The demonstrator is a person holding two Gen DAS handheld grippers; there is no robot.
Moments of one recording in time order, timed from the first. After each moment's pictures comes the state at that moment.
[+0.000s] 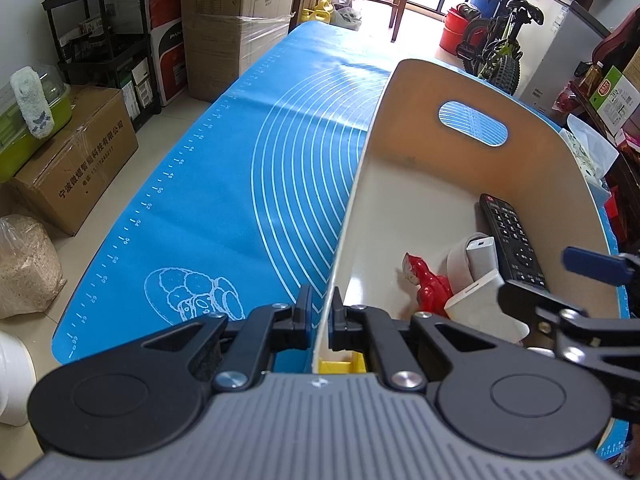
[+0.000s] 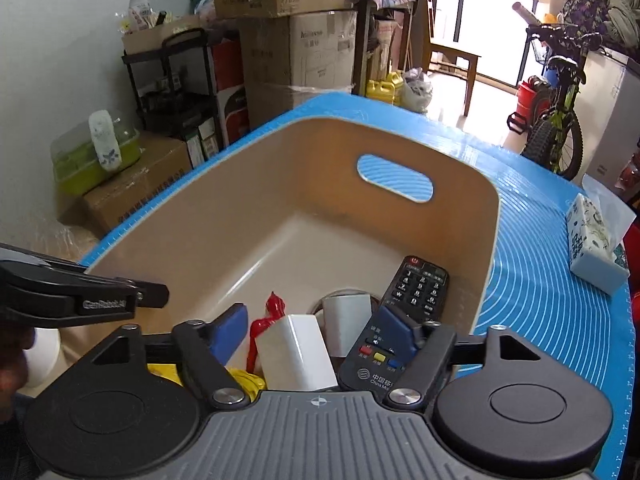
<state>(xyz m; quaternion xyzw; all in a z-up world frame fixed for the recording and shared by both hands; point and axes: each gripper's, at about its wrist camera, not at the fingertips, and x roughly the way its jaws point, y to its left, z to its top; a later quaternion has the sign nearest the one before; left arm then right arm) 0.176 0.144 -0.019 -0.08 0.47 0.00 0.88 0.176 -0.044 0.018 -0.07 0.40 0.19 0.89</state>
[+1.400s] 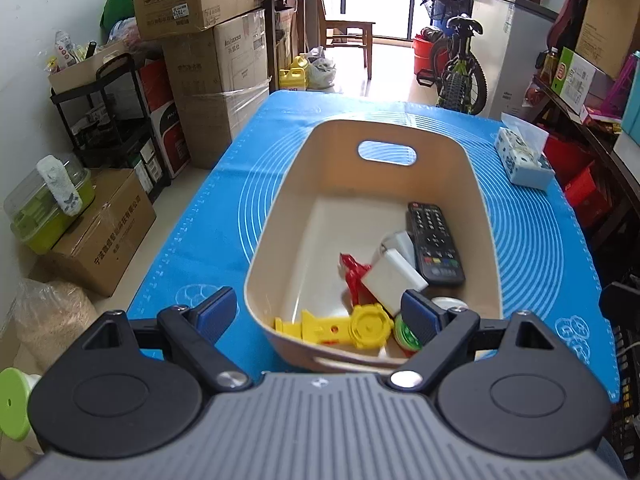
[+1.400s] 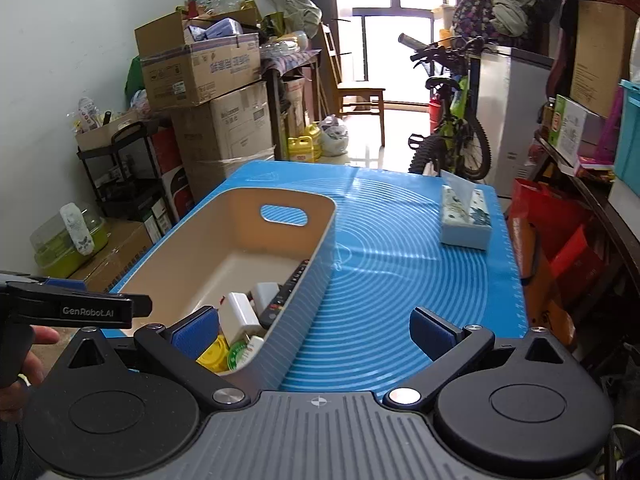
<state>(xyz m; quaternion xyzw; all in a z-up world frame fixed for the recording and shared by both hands) 0.085 0.075 0.064 0.02 0.40 0.00 0.92 0.032 -0.159 0.101 0.03 0.33 0.08 0.94</state>
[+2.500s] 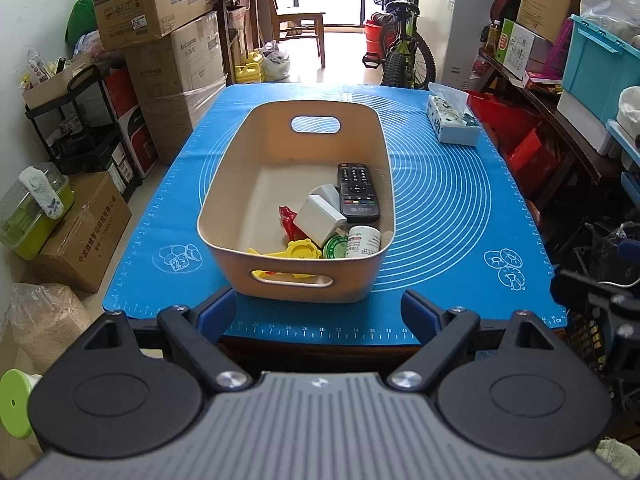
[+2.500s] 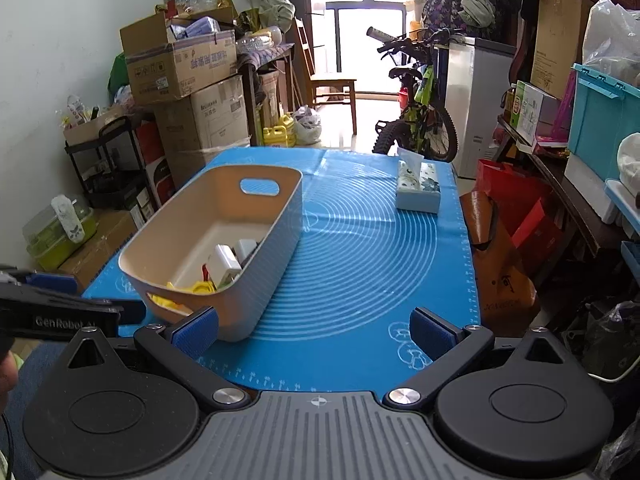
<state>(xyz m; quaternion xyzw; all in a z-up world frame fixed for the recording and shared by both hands) 0.005 0.037 0.084 0.04 0.41 -0.06 0.91 -0.061 -0.184 0.113 0.02 0.35 0.05 0.93</state>
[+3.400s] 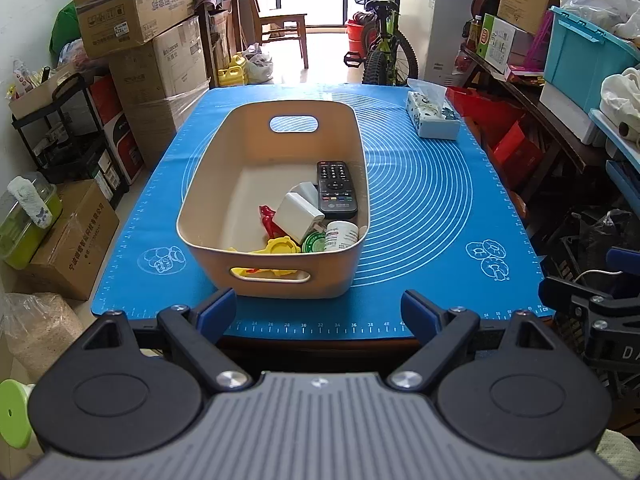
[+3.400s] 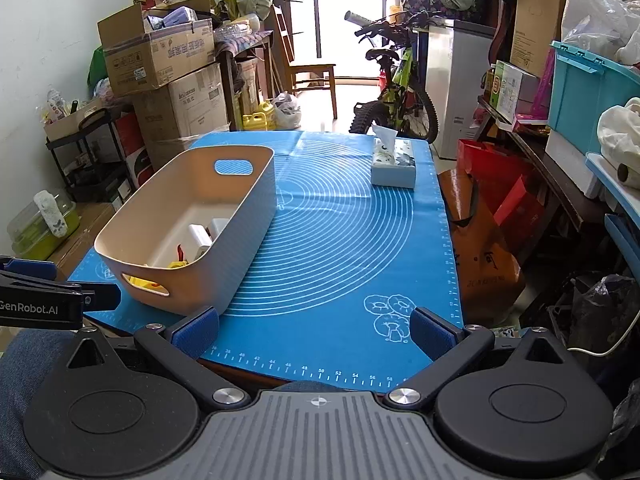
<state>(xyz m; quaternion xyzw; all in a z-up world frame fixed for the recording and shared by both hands) -0.002 0.029 0.082 0.05 0.41 -0.08 0.91 -0.070 -0.205 0.099 0.03 0.37 0.02 0.93</state>
